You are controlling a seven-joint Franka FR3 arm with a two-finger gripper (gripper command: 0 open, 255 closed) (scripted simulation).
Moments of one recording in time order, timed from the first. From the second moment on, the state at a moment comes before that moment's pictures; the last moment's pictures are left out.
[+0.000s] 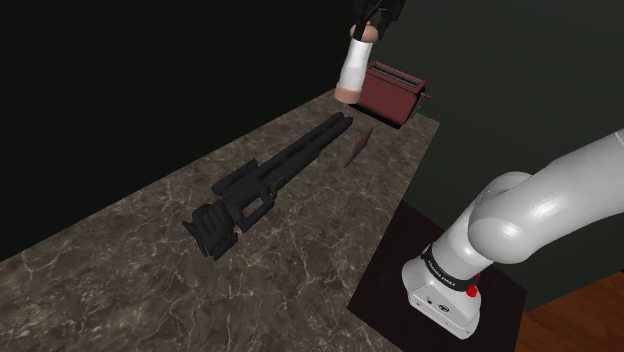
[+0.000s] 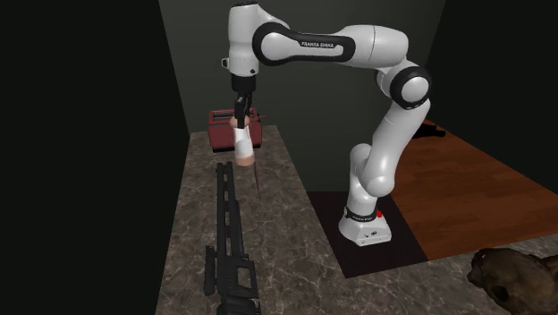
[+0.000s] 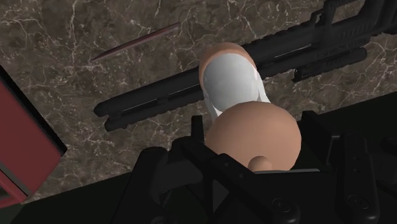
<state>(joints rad) 0.00 -0.33 -0.05 -1.83 -0.03 1.58 0.07</state>
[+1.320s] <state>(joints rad) -0.19 0.07 -0.37 -1.39 0.06 1.53 -0.44</state>
